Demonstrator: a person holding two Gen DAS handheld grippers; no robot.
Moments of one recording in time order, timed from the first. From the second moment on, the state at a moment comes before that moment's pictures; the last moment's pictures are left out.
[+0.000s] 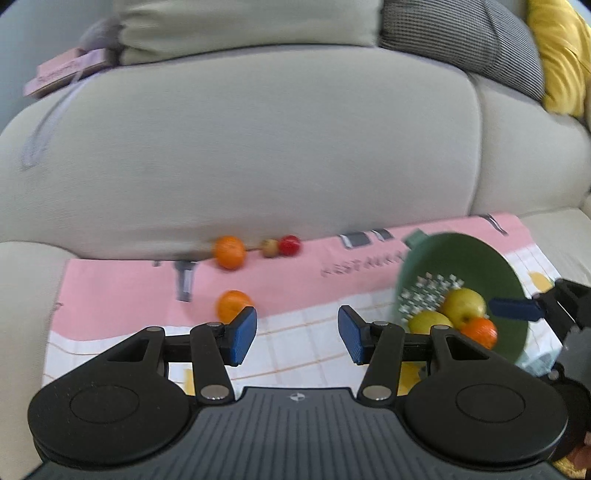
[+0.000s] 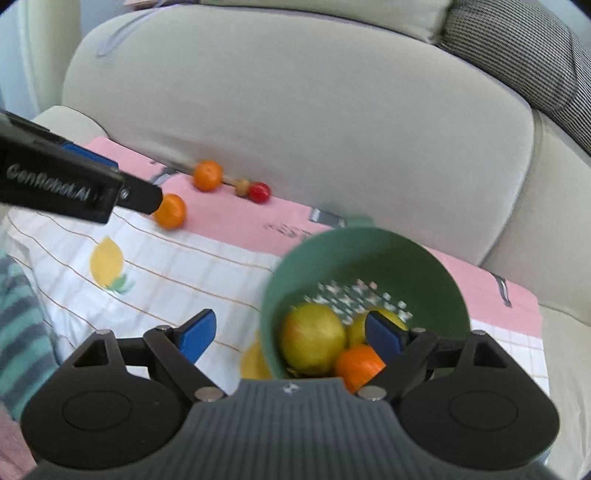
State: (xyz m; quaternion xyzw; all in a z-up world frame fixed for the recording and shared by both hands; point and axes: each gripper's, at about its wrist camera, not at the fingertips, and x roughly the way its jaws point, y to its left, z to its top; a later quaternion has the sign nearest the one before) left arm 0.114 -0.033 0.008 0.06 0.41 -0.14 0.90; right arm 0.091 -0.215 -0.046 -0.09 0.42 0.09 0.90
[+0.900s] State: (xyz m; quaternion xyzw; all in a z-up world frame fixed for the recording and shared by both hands) left arm 0.182 0.060 -0.039 -0.03 0.44 -0.09 0.89; right arm 0.164 -0.126 -0.068 -0.12 0.39 0.16 0.90
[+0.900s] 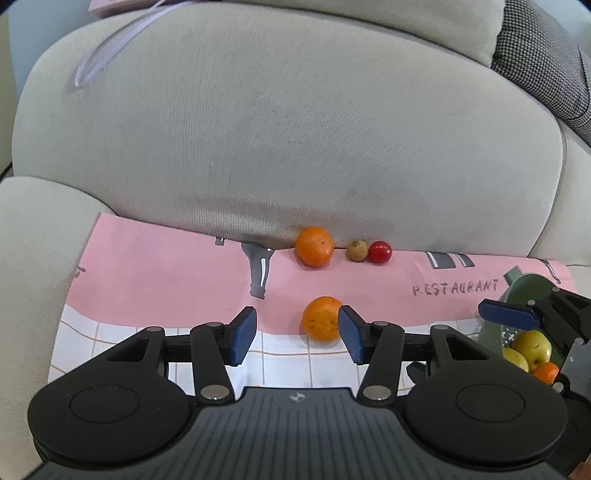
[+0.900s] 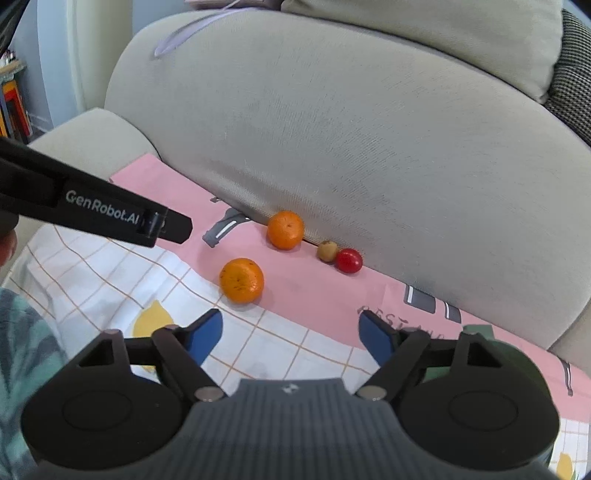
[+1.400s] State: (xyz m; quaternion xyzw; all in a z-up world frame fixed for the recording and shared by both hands) left arm 0.210 0.080 -0.080 -0.09 0.47 -0.12 0.87; right arm 0.215 -0.118 -0.105 -0.12 0.42 0.18 0.88
